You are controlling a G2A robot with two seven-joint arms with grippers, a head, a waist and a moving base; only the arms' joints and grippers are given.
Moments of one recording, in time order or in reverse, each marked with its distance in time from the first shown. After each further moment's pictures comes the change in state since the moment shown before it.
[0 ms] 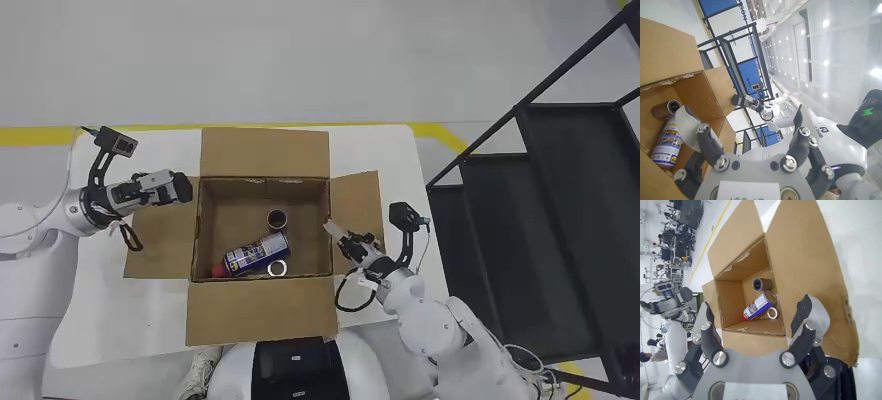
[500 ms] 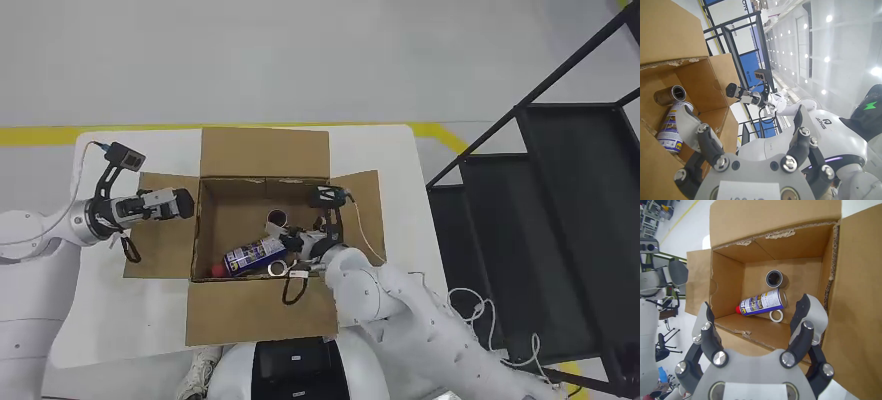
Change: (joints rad) left arm 0.017 0.013 0.025 0.018 -0.031 -0.012 -0.101; right arm 0.485 -0.073 -0.359 0.306 -0.242 0.159 0.268
